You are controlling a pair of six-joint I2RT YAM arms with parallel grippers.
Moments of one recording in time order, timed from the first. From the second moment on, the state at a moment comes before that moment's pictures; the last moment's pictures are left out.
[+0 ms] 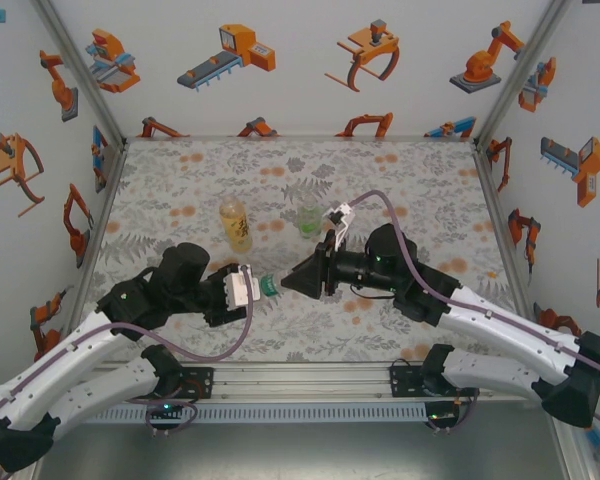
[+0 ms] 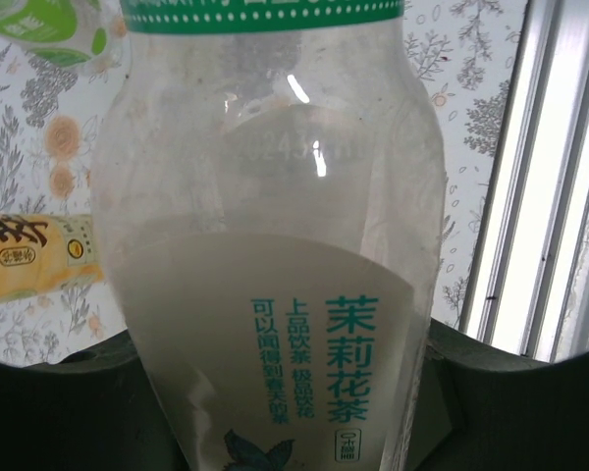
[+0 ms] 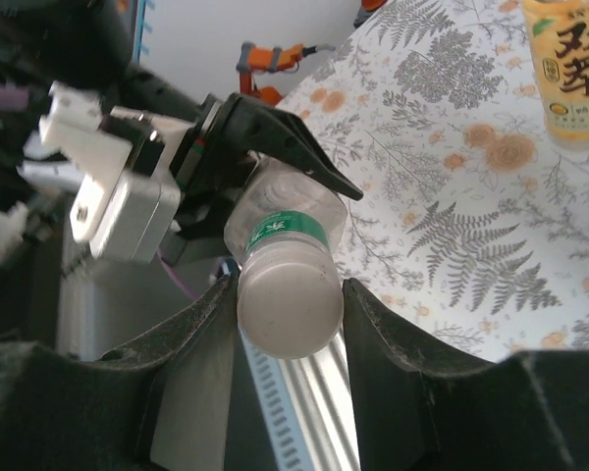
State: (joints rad) left arm -0.86 0.73 0.79 -0.77 0.26 0.60; right arm 0.98 0.99 0.82 0.01 -0.31 0.60
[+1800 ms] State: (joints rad) left arm -0.87 0.72 0.79 -0.65 0.47 0.60; right arm 1.09 0.86 1.03 -0.30 -0.10 0.35
